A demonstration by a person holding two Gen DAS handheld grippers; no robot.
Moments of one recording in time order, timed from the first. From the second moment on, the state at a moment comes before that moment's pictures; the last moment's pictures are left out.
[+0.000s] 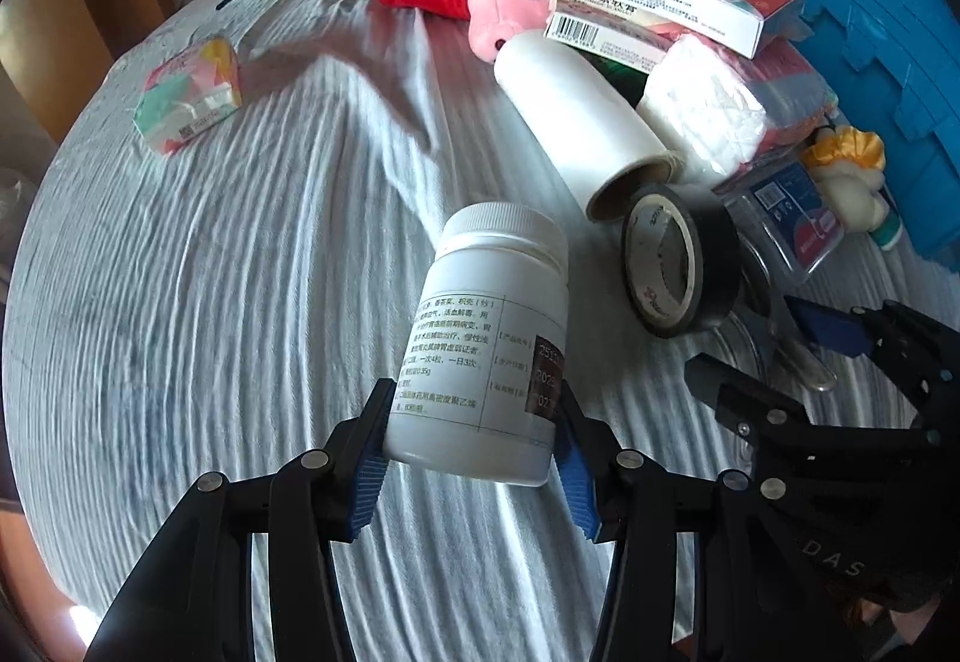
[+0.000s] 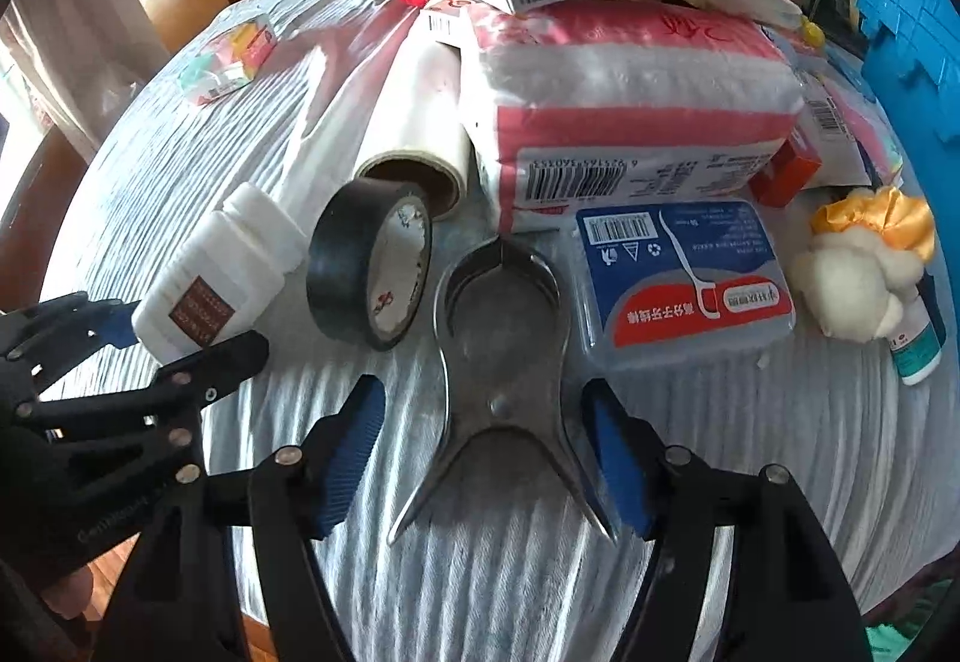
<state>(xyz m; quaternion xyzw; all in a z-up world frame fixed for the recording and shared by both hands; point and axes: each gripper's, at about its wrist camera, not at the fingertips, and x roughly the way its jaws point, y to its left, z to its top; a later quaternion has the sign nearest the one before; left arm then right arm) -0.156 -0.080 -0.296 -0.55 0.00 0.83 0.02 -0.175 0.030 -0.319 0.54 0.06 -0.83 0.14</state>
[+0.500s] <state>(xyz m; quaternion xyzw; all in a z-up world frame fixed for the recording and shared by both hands) -0.134 -0.095 -0.276 -0.53 -0.01 0.85 0.02 -0.172 0.035 -0.319 0.54 0.07 -0.83 0.13</state>
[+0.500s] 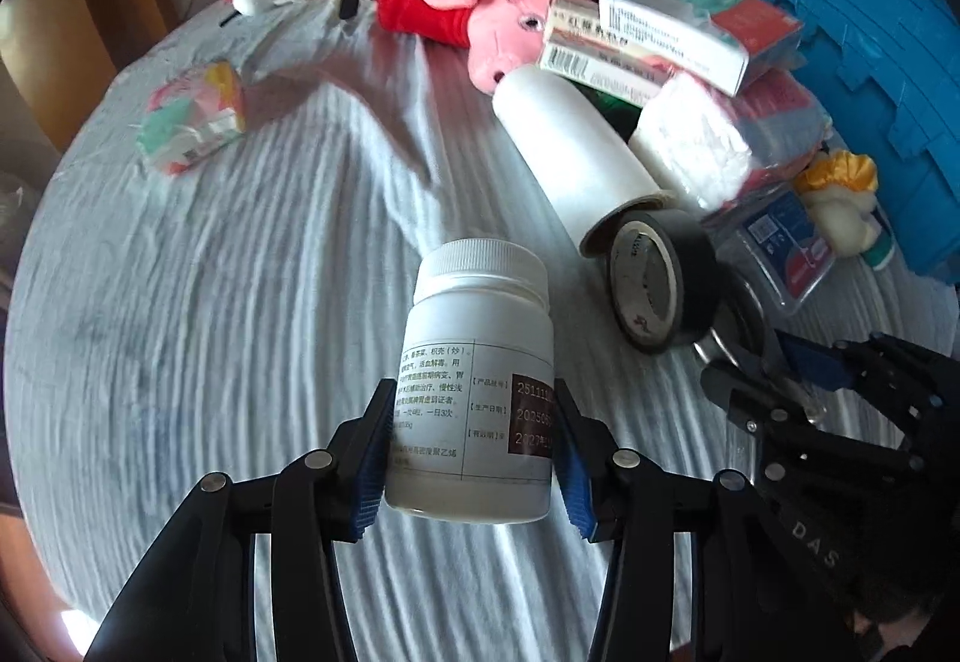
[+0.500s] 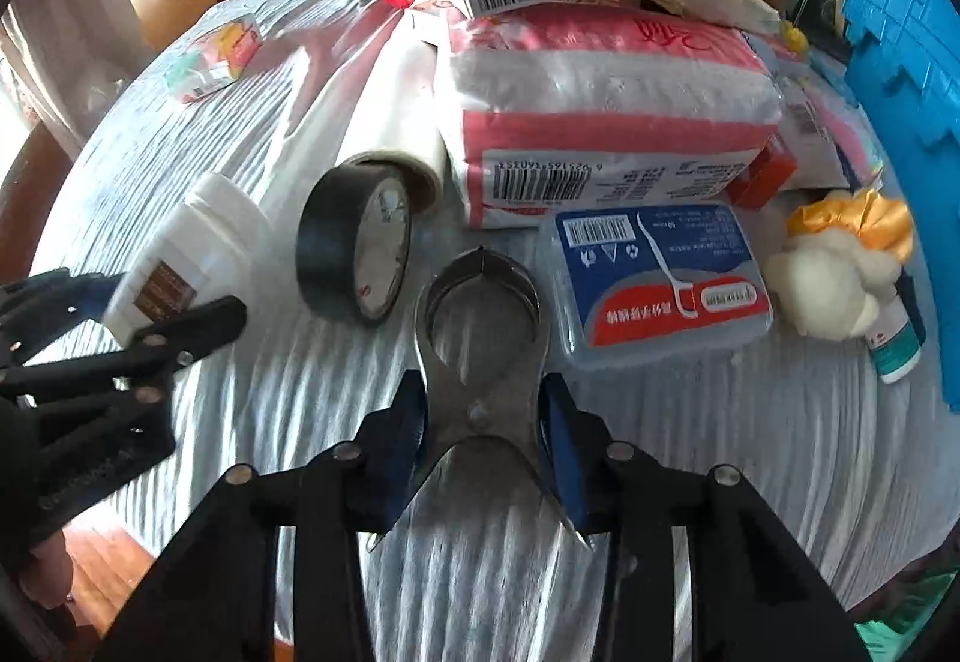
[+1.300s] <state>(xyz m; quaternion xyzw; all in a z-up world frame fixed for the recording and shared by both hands) -0.163 -0.100 -0.205 -0.45 -0.01 0.89 0.05 -0.175 0.042 -0.194 0.45 0.09 -0.88 0.13</state>
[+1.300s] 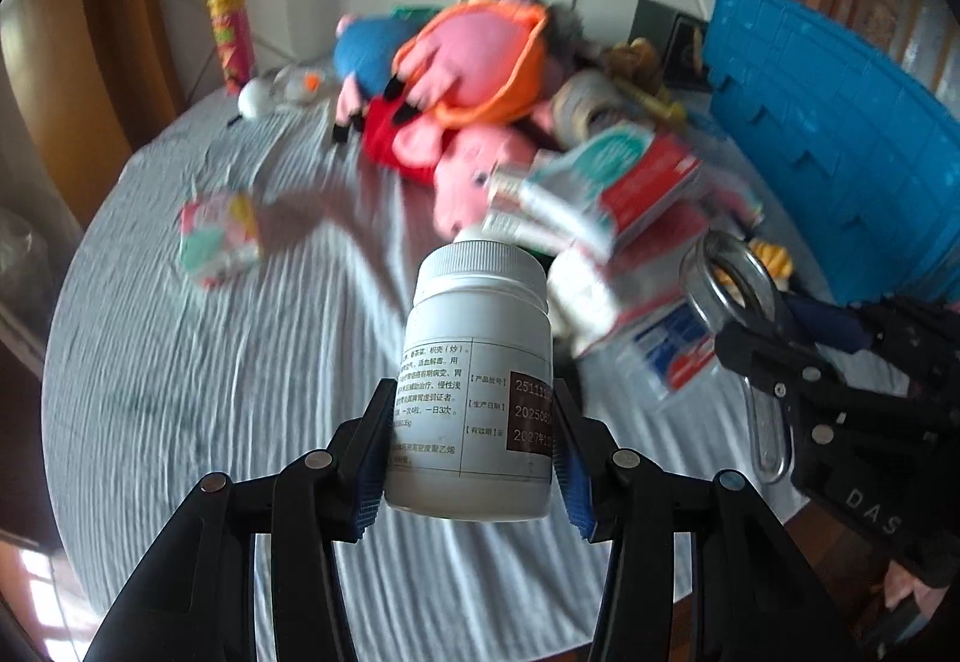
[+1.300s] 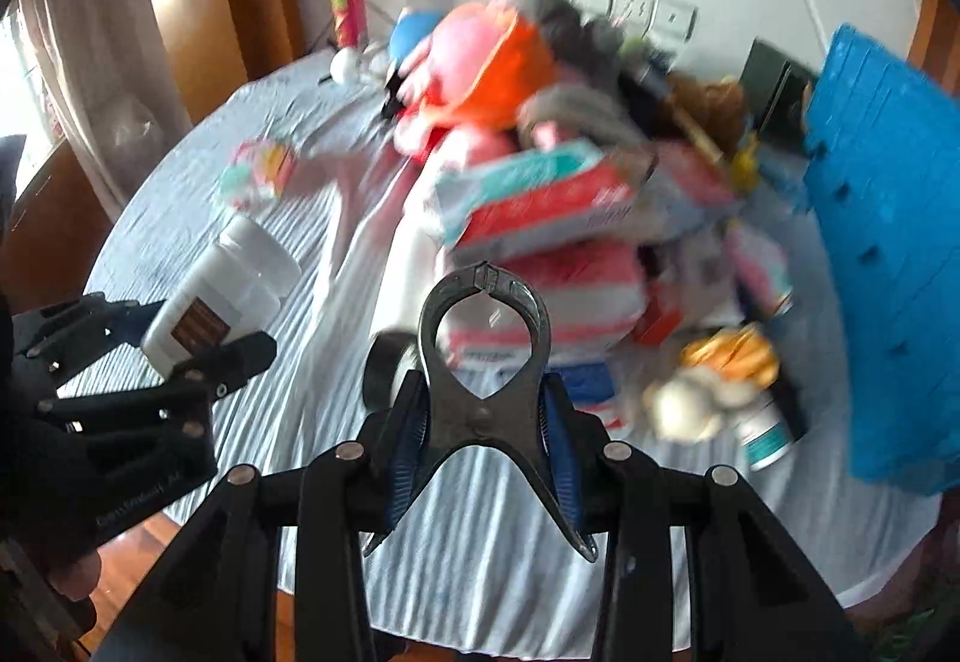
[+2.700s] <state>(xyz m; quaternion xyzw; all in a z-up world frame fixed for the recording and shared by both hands) -0.373 0.398 0.015 -0.42 0.09 0.88 0.19 -0.319 0.570 0.014 0.42 0.12 -0.90 0.00</state>
